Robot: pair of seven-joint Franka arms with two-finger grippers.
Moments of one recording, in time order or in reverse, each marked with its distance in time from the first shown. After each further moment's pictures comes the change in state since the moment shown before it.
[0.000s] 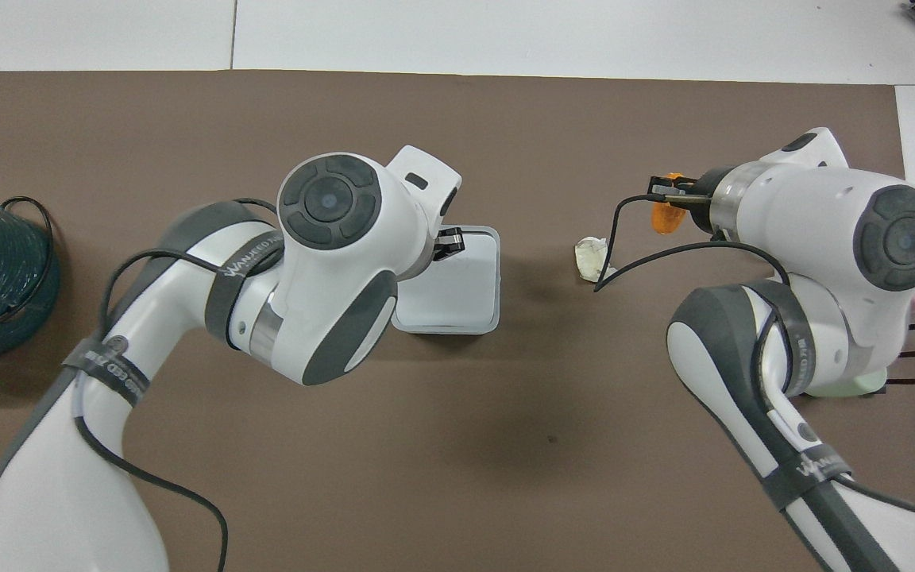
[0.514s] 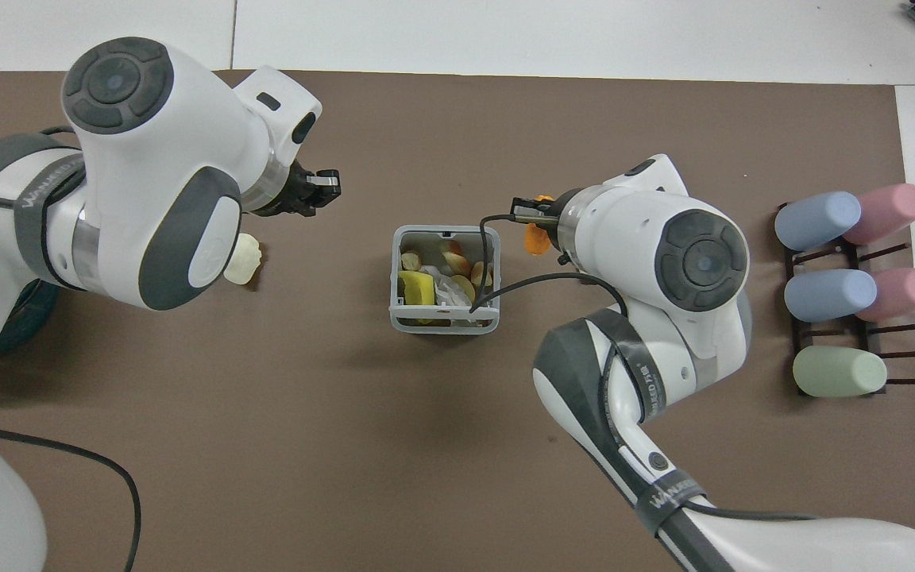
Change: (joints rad) left arm 0.207 -0.006 0.011 0.043 0.005 -0.084 0.326; right arm 0.218 0.112 0.007 0.105 0.000 0.000 0.251
